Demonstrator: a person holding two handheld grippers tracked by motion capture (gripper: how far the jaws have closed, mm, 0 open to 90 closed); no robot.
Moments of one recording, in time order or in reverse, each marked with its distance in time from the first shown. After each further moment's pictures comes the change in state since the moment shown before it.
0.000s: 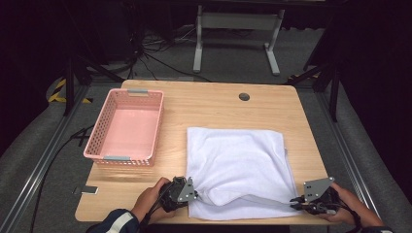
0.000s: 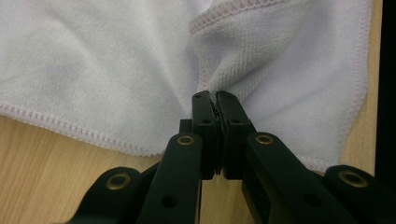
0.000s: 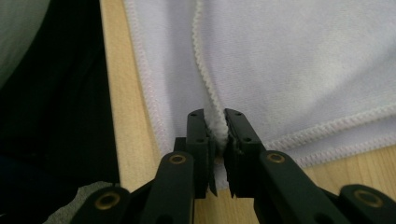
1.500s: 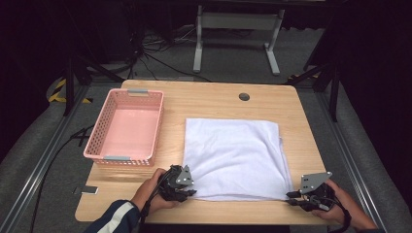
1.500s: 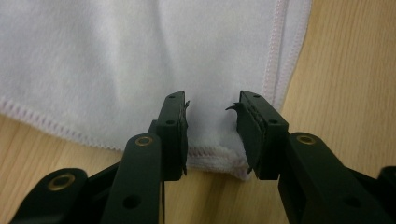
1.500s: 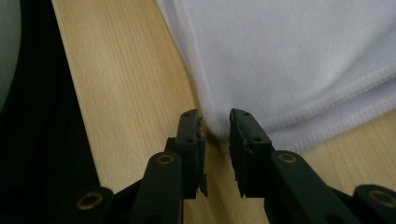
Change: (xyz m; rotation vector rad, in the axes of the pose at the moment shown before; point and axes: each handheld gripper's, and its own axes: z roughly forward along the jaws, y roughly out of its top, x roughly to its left) left arm 0.024 -0.005 -0.002 0.023 -0.059 -0.118; right arm -0.002 0.010 0.005 0.000 -0.059 0.162
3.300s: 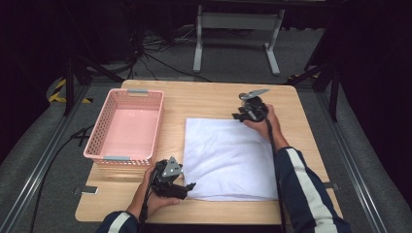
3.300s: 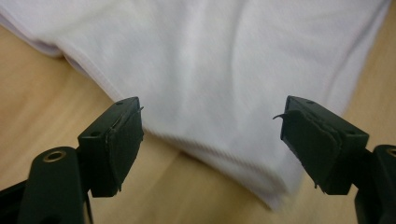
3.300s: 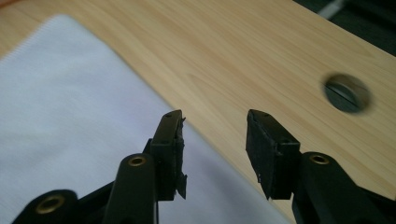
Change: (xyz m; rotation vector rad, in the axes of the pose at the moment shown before) left arm 0.018 0.003 -0.007 -0.221 0.159 -0.270; right arm -0.188 0.200 0.075 -0.260 -0.298 0.333
